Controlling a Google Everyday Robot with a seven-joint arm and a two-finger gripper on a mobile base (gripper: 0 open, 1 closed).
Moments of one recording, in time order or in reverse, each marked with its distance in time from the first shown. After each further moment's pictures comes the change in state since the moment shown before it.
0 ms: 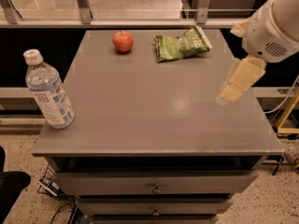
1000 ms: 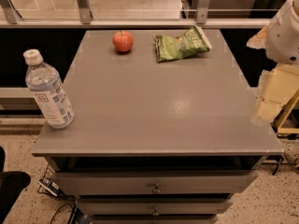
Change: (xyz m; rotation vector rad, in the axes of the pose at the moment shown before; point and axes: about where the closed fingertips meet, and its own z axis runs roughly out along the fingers) arm 0.036 0.041 -0.040 -0.141 0.204 -0.075
